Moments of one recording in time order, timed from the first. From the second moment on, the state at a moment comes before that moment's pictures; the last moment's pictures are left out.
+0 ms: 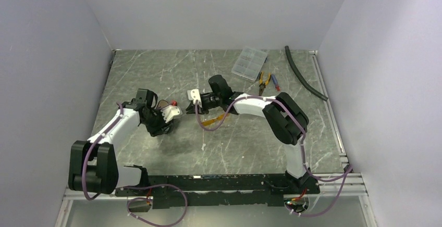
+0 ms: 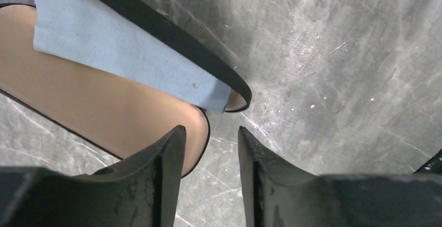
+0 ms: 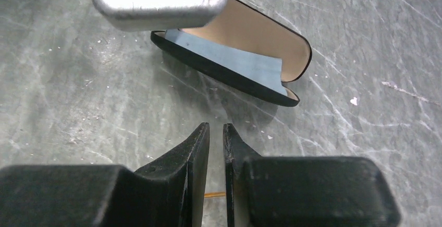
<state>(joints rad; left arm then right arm) -0.12 1.30 0.76 -0.71 0.32 0.96 0.76 2.02 1.28 0.22 -0.89 -0.70</state>
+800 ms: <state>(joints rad) 0.02 1.45 0.97 -0.68 0.19 0.62 0.75 1.83 1.06 0.53 -0.76 -0.39</state>
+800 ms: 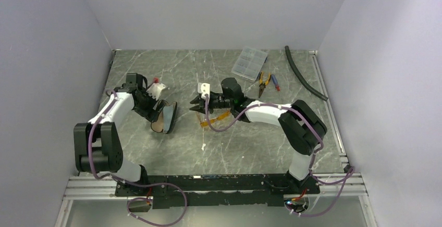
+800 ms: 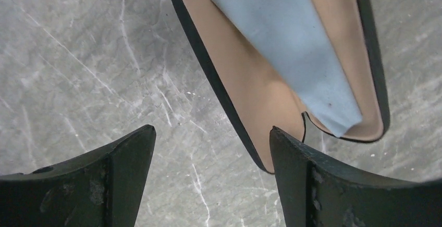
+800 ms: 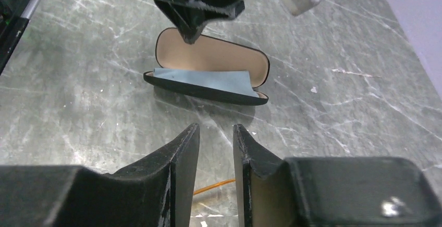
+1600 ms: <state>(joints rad) -0.11 1.47 1.01 -0.67 0.26 0.57 0.75 1.66 0.87 0.56 -0.56 -0.29</state>
